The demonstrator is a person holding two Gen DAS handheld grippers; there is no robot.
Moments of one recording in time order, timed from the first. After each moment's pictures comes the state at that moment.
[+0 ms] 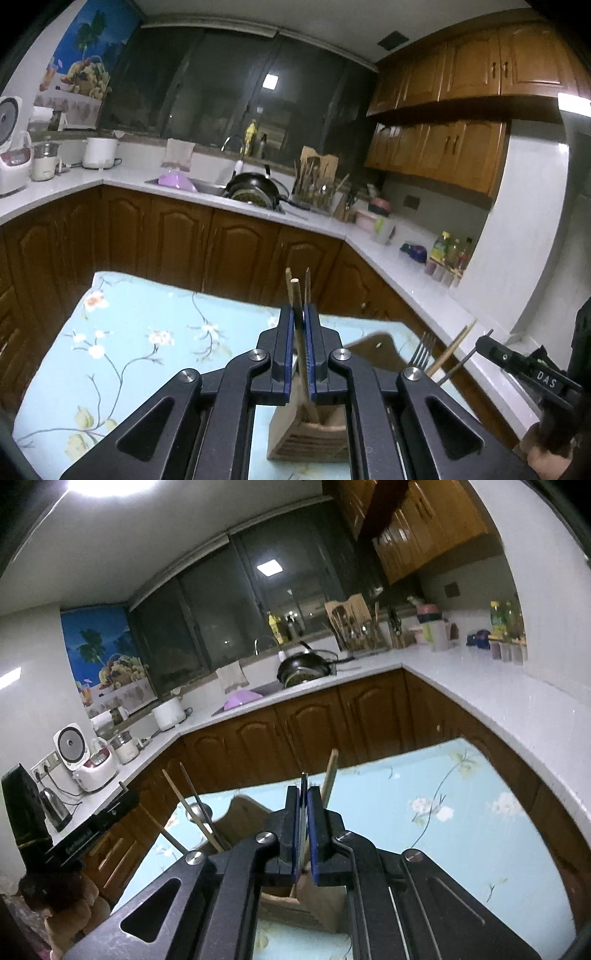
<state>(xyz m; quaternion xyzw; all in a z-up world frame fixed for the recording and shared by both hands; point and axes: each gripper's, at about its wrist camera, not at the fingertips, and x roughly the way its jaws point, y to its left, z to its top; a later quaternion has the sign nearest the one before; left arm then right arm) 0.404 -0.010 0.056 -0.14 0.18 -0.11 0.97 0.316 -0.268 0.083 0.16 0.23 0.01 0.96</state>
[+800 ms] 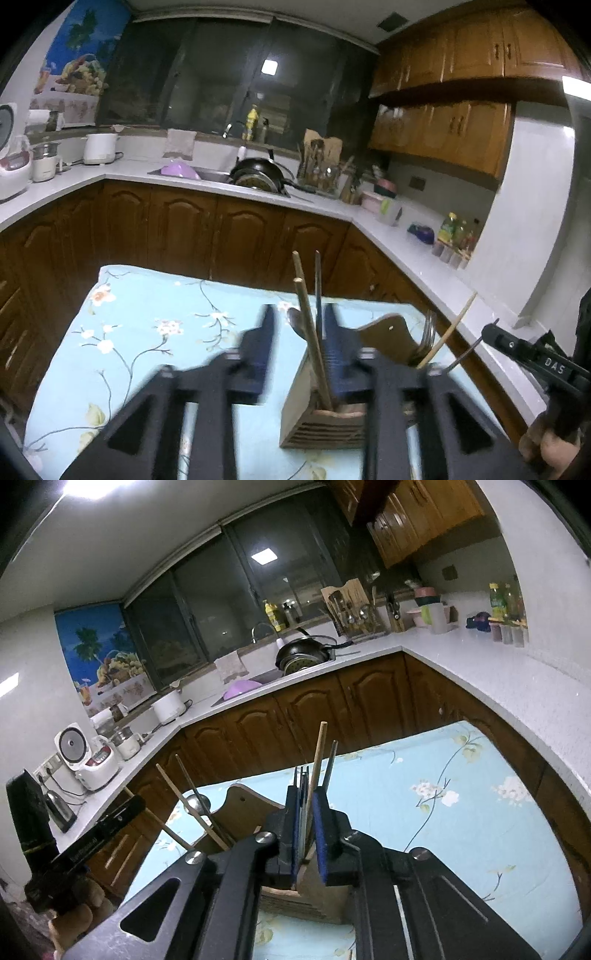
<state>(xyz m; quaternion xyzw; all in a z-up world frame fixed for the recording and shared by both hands) 0.395 0.009 0.079 -0.13 0.20 -0.10 0.97 0.319 -0.279 0.082 0.19 0.24 0.02 0.95</state>
